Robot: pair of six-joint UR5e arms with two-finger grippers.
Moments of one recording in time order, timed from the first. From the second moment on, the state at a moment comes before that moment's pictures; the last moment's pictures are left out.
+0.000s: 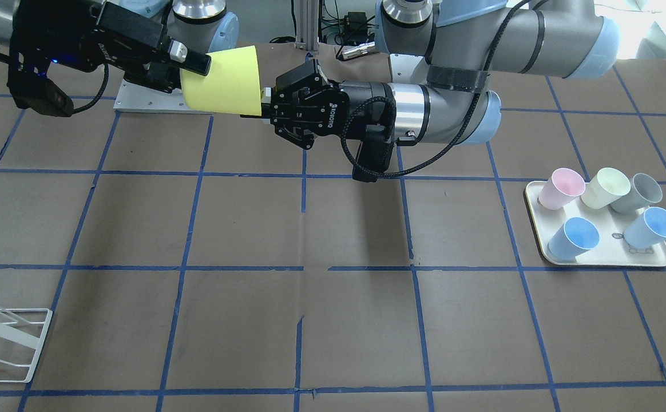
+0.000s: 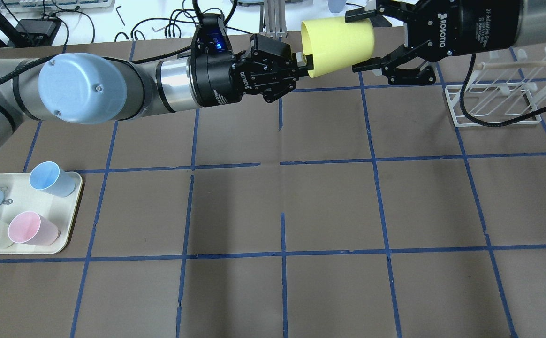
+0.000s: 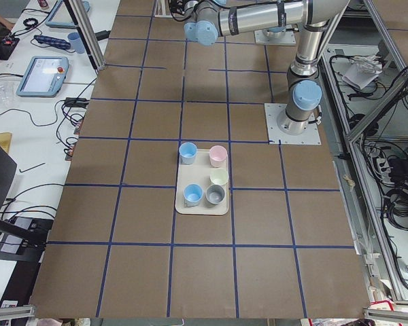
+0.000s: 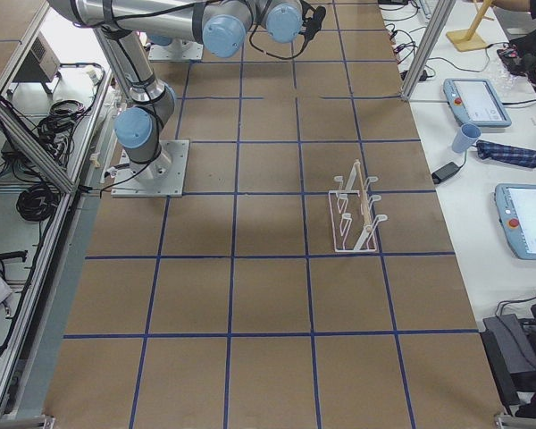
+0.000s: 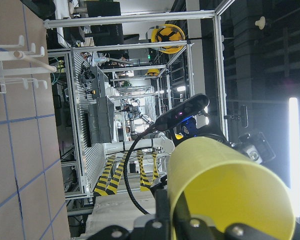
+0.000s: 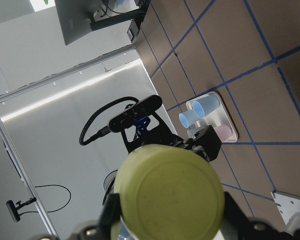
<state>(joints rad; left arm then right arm) -1.65 -1.72 -1.70 -2.22 -0.16 1.01 1.30 -1.66 1.66 -1.14 -0.34 -0.06</state>
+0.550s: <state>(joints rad) -1.64 -1.71 -1.69 -2.22 -0.15 0.98 1.30 -1.65 1.65 -1.14 -0.34 -0.06</state>
